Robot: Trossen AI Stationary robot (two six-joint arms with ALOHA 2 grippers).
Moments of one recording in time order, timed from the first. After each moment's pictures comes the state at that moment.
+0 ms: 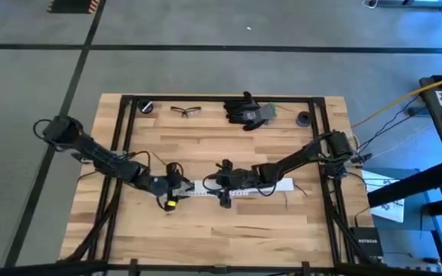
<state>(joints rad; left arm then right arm) -0.42 1.36 0.39 0.27 -0.40 -0.33 0.21 1.96 0.98 0.47 0.16 0.19</state>
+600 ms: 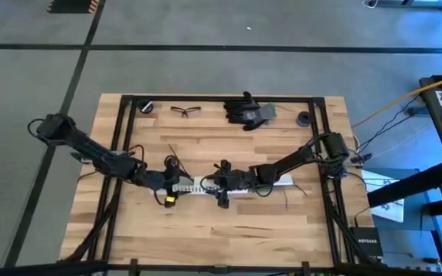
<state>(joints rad) -0.39 1.23 0.44 0.19 -0.41 -0.28 0.21 2.00 0.99 0.48 0.17 0.20</state>
